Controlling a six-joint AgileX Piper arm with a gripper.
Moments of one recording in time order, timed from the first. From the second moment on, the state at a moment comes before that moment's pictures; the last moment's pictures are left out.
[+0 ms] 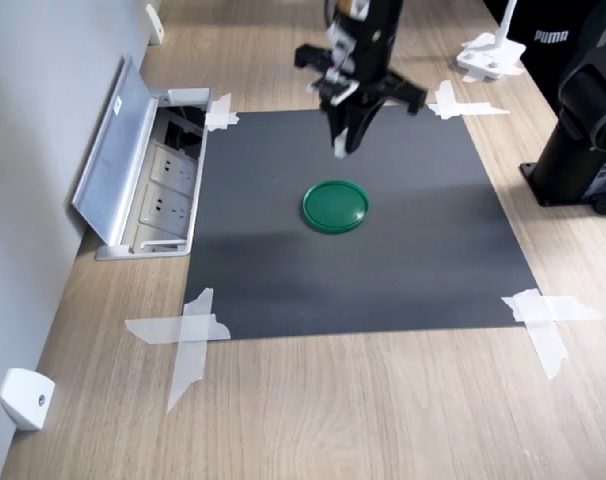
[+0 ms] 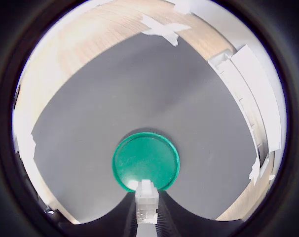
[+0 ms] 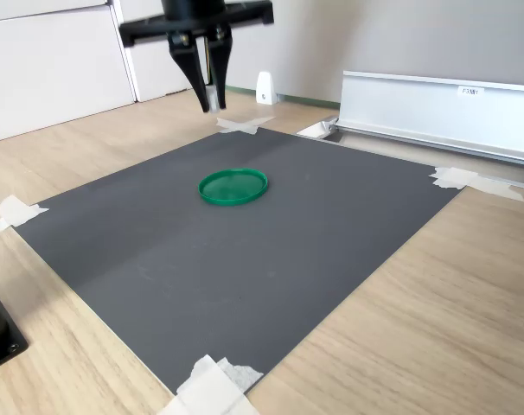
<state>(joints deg) 3.8 88.1 -64.1 -0.3 55.7 -45.7</state>
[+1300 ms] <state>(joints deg) 4.5 81.7 -59.5 4.8 42.6 -50.4</state>
